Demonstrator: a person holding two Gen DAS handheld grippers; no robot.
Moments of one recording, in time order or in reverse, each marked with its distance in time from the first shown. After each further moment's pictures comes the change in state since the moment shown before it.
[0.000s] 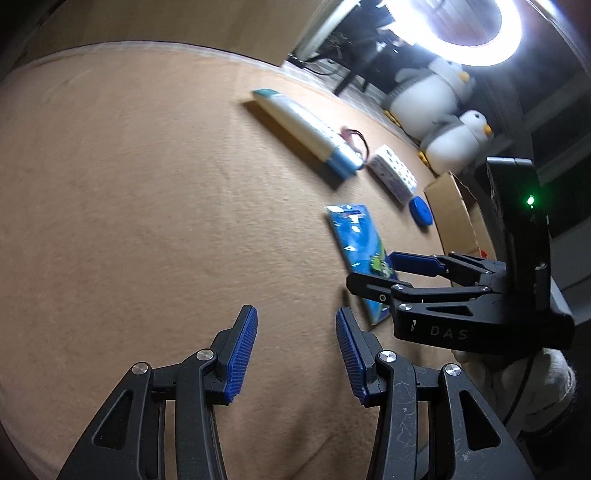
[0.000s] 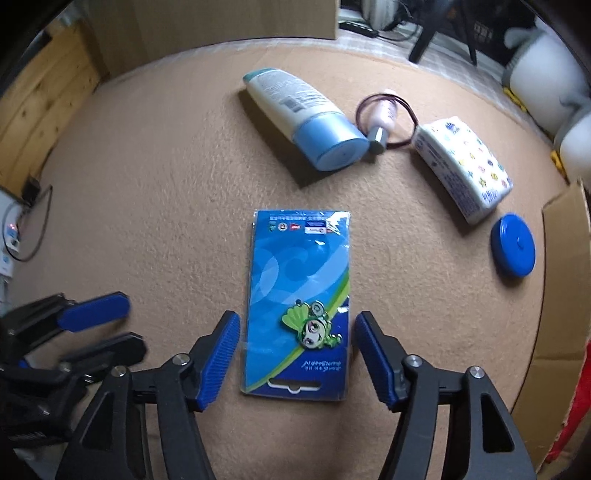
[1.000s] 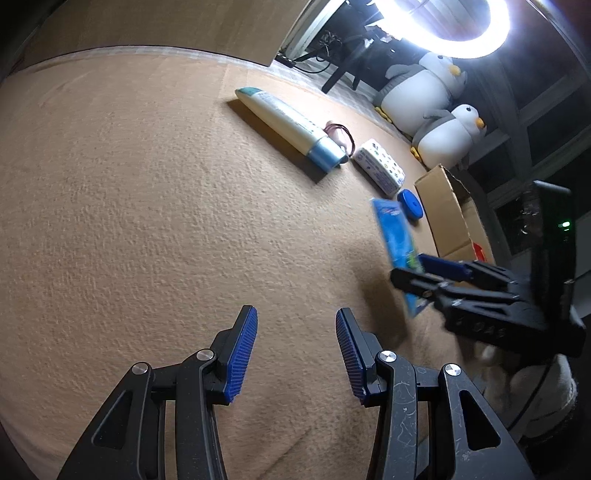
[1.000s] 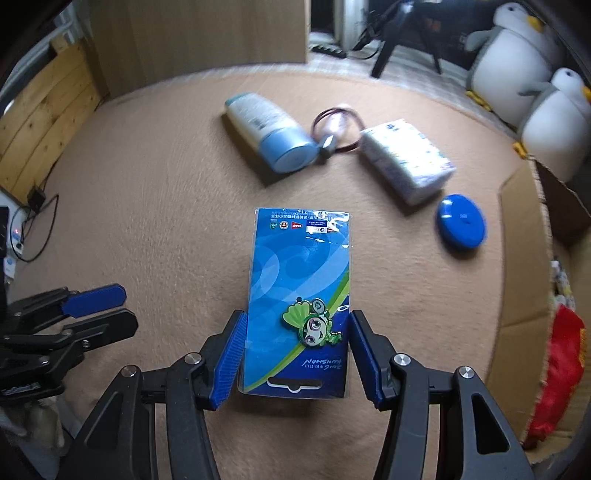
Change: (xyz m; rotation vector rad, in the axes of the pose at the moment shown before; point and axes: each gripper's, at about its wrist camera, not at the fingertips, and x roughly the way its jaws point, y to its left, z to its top) left arm 0.001 -0.022 -0.007 0.029 0.001 0.002; right arm -0.044 -0.043 -0.023 0.054 -0.109 -0.009
